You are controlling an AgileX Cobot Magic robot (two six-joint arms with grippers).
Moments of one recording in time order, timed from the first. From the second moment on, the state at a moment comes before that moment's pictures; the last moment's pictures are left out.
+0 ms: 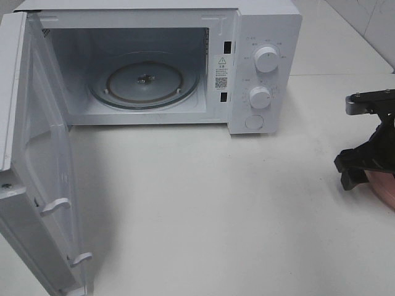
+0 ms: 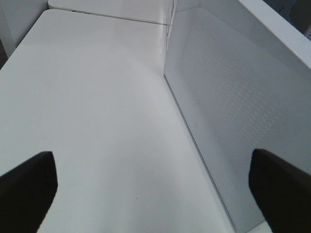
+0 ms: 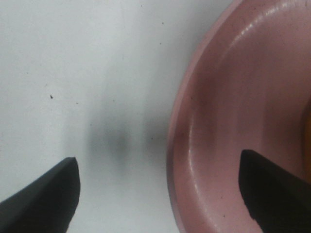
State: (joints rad) left arm 0.07 0.00 -0.51 -0.11 1.07 -0.02; right arm 0.02 1.76 -0.81 -0.20 0.40 0.07
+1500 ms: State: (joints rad) left arm 0.07 0.00 -0.51 -0.11 1.07 -0.02; right arm 0.02 1.86 -0.84 -0.24 0.38 0.05
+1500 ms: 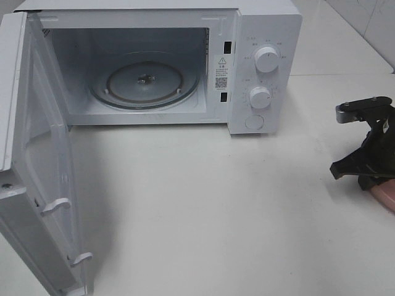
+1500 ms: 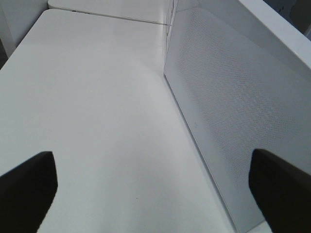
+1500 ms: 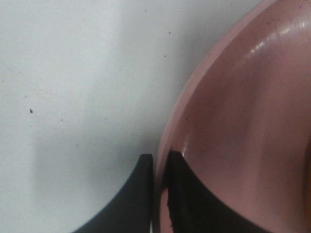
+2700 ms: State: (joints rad) left arm 0.07 0.00 -0.51 -0.11 1.07 -0.02; right arm 0.27 1.75 -0.83 -0.46 0.66 0.41
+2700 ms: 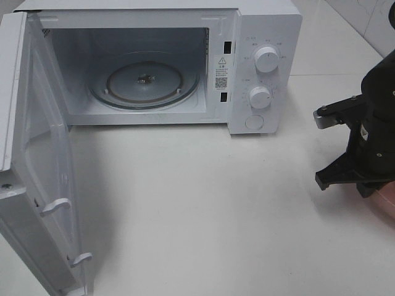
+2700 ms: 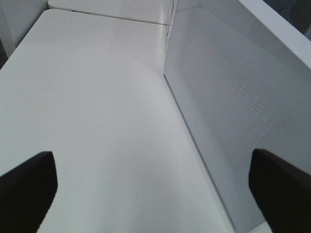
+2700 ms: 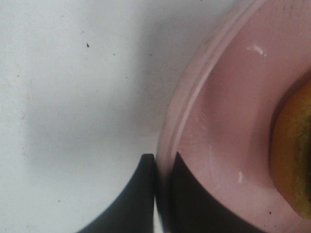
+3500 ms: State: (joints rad) left arm 0.07 0.00 -0.51 -0.11 1.07 -0.02; right arm 0.50 1.58 -0.73 -0.49 0.83 0.47
